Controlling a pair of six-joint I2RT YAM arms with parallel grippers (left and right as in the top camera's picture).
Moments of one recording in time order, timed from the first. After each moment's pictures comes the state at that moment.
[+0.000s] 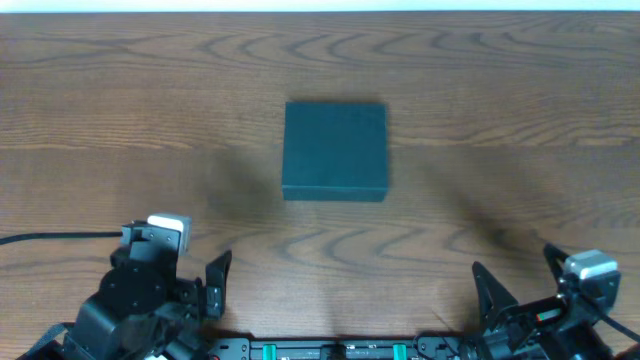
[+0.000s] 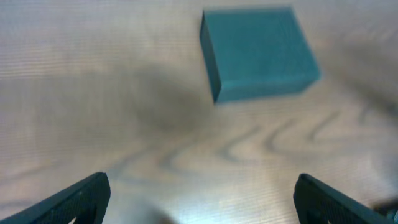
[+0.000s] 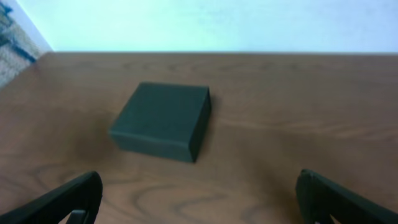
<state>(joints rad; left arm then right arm) -0.67 0.58 1.14 -1.33 -0.22 -0.39 0.24 0.31 1.11 -1.17 -0.07 0.17</state>
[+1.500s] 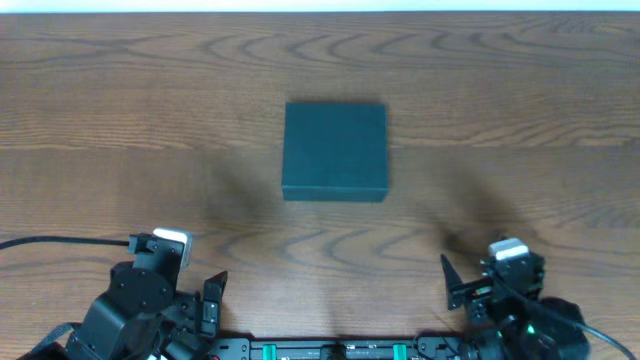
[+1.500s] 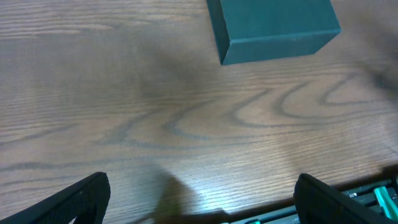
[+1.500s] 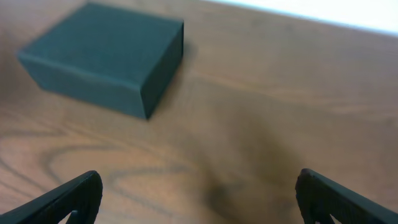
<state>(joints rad) -0.68 0.58 1.14 -1.45 -0.19 -0.40 0.21 0.01 0.50 -0.97 -0.01 -0.06</state>
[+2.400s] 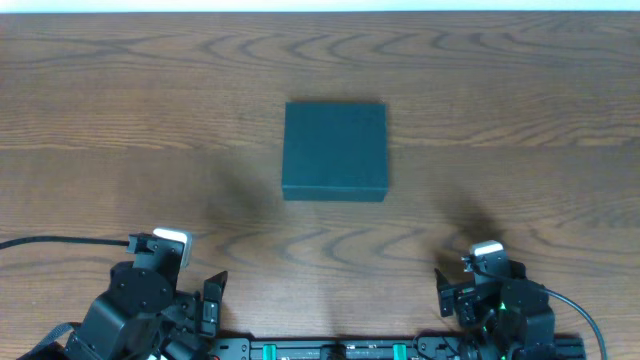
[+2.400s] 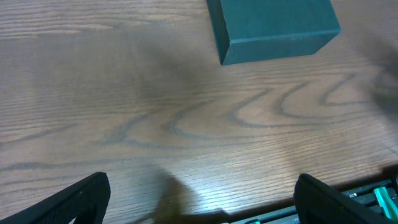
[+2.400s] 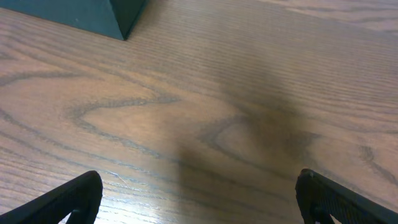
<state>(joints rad) -0.68 0.58 1.14 -1.45 -0.19 -0.40 0.21 0.01 0.36 -1.06 0.03 -0.05</state>
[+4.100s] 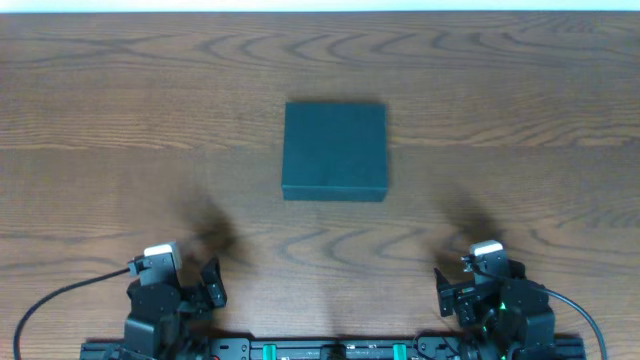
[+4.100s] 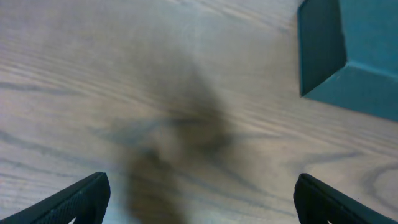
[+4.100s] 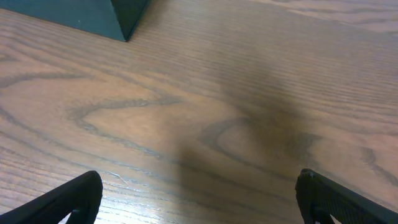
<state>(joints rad) -0.31 0.04 0.43 -1.11 -0.19 -0.43 0.21 0.01 0.36 -1.06 0.03 -0.05</state>
